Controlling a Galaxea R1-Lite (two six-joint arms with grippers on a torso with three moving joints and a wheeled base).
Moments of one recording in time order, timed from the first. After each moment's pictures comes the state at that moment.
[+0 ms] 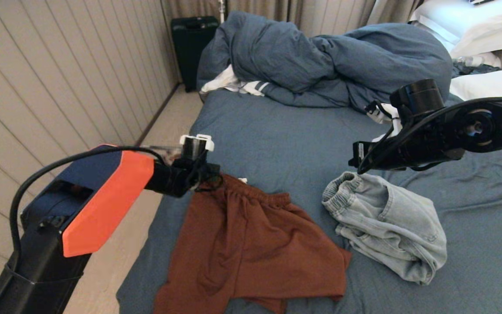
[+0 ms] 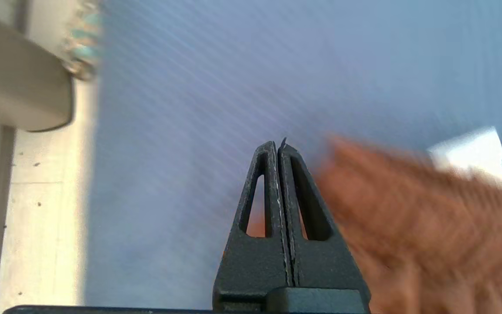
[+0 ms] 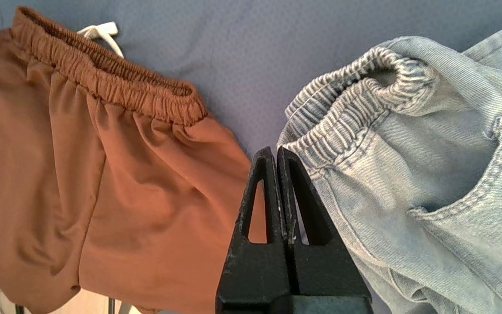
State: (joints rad) left arm -0.41 2.50 -1.80 -0.29 0.29 -0.02; right arm 0.21 1.84 -1.46 0.27 0.07 0.18
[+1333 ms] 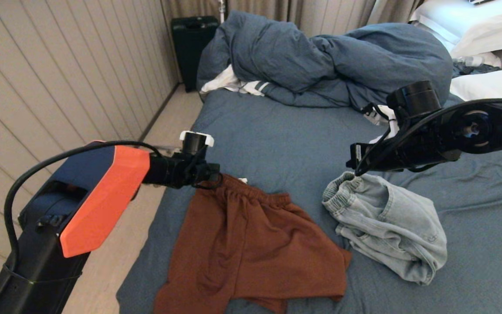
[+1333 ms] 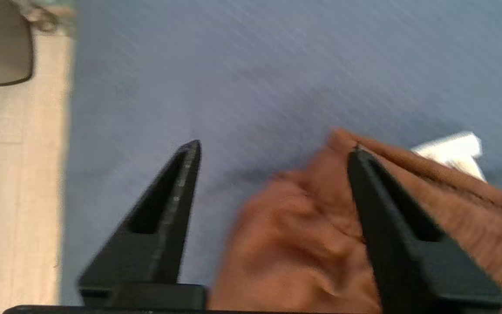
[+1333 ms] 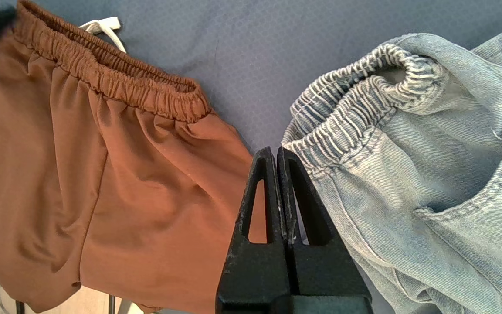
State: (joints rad) left arm -0.41 2.51 -1.88 -0.09 0.22 -0.13; right arm 0.22 1.84 -1.46 0.27 0.07 0.18
